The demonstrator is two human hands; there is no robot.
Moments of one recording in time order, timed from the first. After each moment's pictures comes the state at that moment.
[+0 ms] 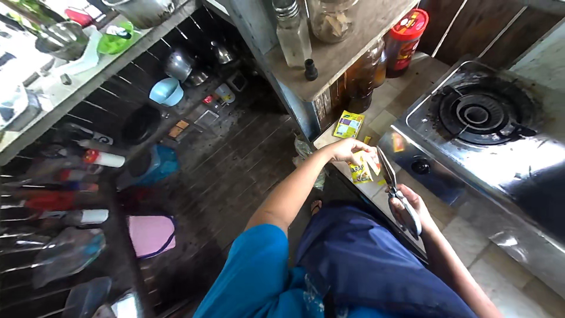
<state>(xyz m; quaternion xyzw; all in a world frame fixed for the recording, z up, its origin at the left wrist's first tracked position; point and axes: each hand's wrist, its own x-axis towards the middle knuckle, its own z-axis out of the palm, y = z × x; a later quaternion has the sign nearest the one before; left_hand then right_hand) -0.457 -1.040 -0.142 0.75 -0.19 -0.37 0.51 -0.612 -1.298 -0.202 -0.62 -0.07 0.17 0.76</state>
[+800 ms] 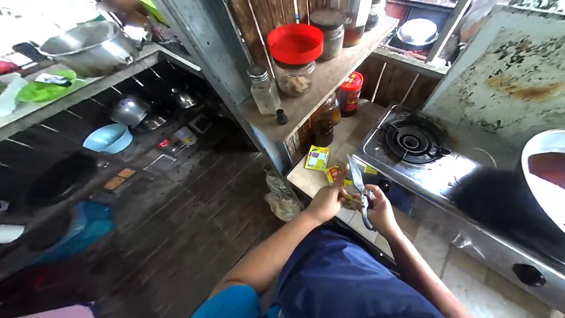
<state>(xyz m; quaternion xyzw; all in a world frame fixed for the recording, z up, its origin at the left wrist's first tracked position) -0.543 -1.069 -0.108 0.87 -0.22 -0.14 0.41 -0.584 -1.255 -0.152 -0.76 0.01 0.01 0.65</state>
